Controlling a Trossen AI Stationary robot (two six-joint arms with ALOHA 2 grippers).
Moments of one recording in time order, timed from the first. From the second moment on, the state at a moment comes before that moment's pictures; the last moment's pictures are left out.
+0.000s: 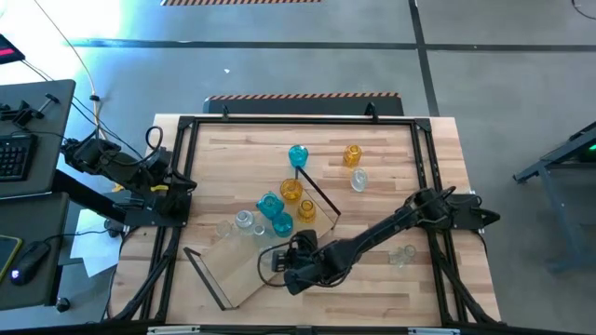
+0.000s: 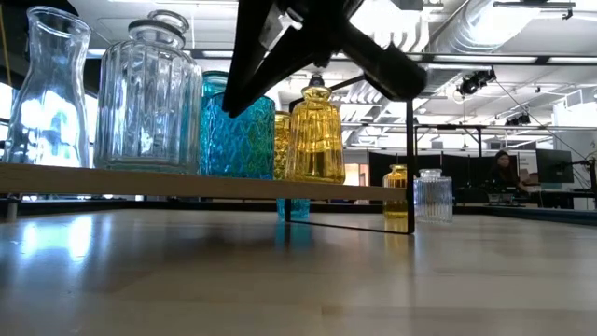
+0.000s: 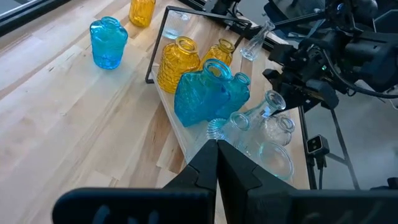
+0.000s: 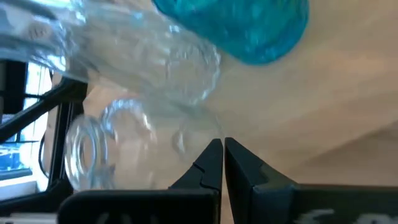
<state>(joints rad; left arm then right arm) -0.45 0.29 0.85 -1.10 -0.39 -0.69 0.48 2.18 1.79 -0.62 0.56 1.83</state>
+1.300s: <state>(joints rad) -0.45 0.29 0.85 -1.09 -0.39 -0.68 0.44 2.18 1.79 -0.26 0.49 1.57</state>
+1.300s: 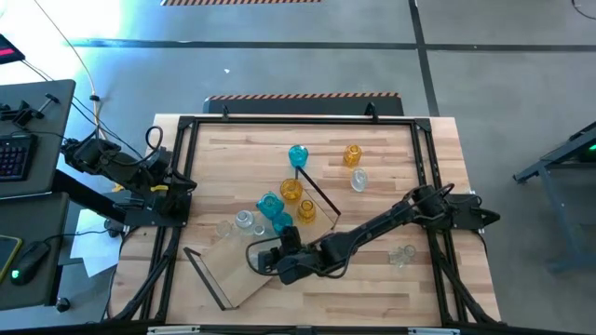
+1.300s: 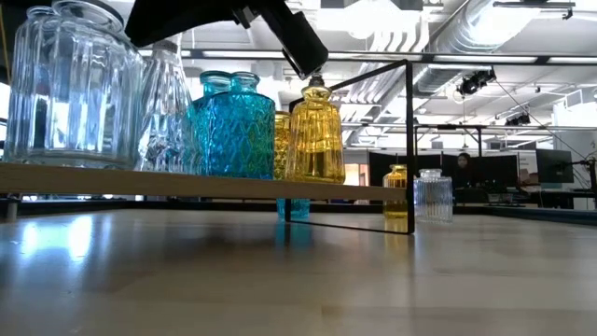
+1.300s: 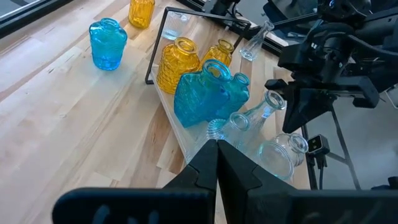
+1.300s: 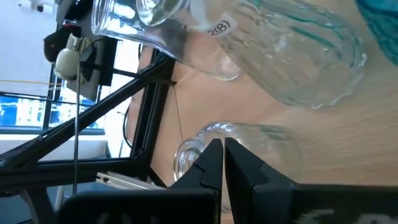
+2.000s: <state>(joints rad) -0.45 0.29 0.85 -1.09 -0.38 -0.68 0.46 2.18 1.79 -0.36 0.36 1.70</state>
